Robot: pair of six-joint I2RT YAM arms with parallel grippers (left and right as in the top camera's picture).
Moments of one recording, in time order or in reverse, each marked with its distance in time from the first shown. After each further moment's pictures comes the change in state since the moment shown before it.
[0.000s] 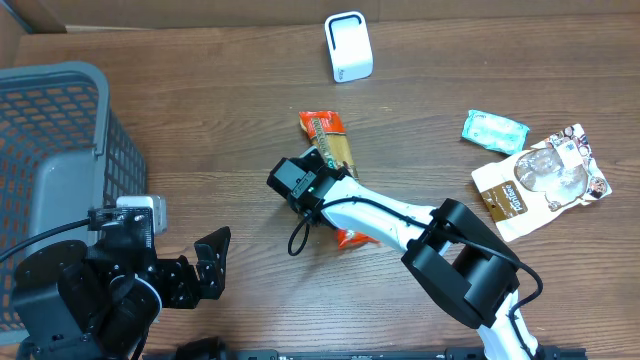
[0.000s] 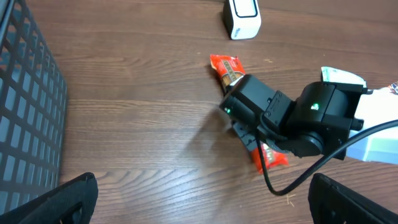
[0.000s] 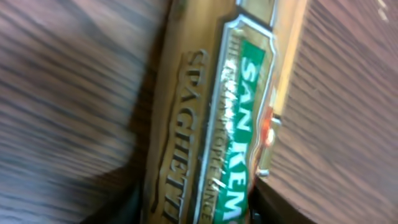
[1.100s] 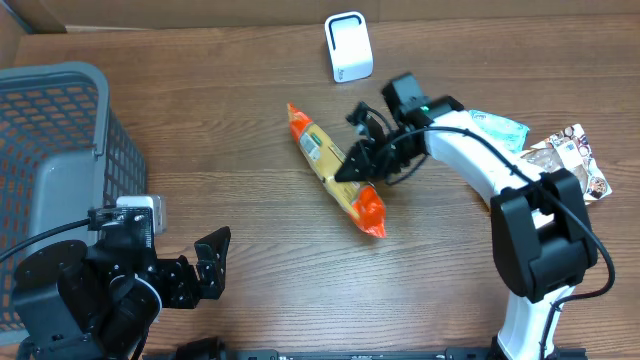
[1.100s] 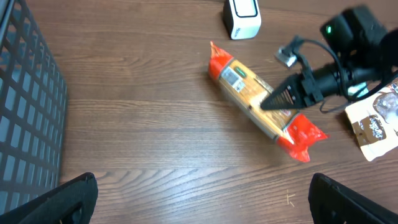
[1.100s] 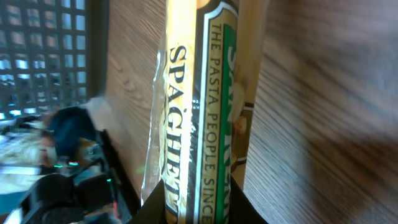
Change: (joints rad) left arm 0.000 0.000 0.000 0.000 0.000 0.000; right arm -0.520 -0.114 -0.072 0.020 -1.422 -0.226
